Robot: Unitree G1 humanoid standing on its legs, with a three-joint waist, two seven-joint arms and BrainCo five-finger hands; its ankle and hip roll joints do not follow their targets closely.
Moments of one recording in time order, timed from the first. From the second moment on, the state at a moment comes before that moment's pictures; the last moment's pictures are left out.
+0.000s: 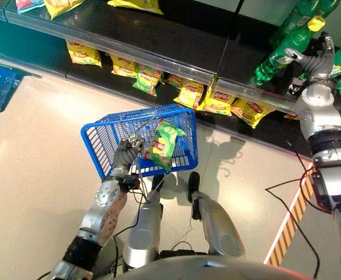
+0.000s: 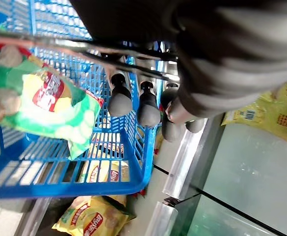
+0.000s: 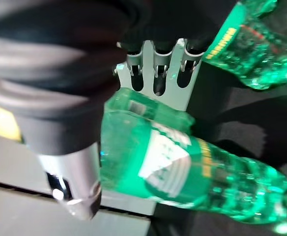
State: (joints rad) left arm 0.00 0.39 -0.29 0.00 -0.57 -0.13 0.14; right arm -0.97 -0.66 0.11 0.93 0.45 -0.10 -0.37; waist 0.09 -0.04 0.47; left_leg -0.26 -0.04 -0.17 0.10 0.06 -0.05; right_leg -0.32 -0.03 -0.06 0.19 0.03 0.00
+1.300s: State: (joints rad) left arm -0.11 0.36 -0.37 -0.03 -0.58 -0.14 0.15; right arm -0.96 -0.58 0.05 0.88 0.60 -0.19 -0.40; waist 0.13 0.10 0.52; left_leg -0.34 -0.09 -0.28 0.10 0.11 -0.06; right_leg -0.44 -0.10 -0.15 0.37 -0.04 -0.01
